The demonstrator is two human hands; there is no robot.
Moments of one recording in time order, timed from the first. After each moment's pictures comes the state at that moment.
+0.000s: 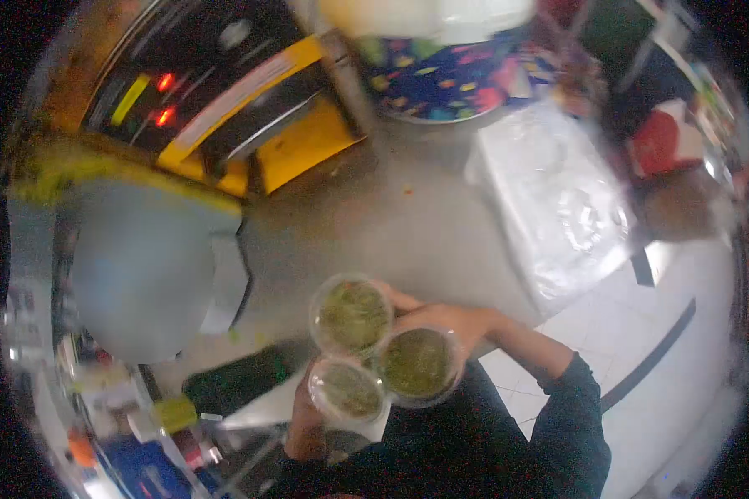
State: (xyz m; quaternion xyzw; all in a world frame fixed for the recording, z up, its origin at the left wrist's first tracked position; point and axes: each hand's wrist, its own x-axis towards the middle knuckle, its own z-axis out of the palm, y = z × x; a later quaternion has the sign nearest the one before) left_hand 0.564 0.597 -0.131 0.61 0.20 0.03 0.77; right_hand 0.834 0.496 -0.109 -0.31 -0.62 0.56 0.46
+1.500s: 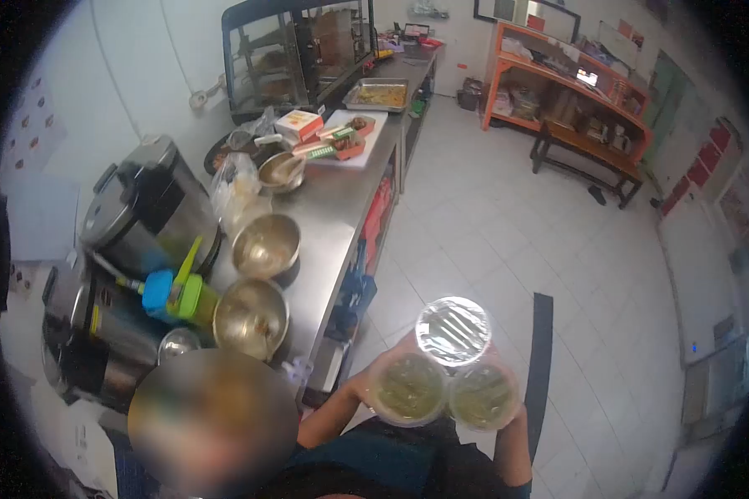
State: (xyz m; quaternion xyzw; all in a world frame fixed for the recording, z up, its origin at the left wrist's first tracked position) left_hand 1.777 -0.367 -0.023 0.38 -0.47 -0.31 0.73; right_hand 1.659 -0.560 0.009 -0.48 0.07 -0.04 0.87
